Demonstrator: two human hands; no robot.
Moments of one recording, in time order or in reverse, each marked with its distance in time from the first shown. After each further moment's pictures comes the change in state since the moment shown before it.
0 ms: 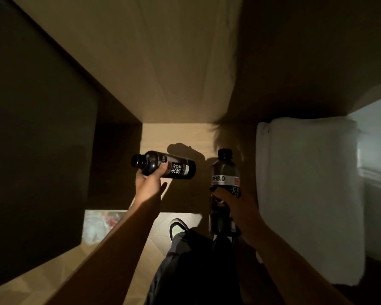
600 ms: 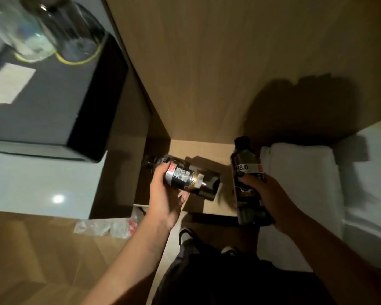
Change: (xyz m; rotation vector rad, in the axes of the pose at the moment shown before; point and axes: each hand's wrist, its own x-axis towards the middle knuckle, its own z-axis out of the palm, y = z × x) left_hand -0.155 0.080 -0.057 -0.344 -0.298 -0.074; right_hand -0.127 -0.094 0.004 -0.022 -0.113 -0.146
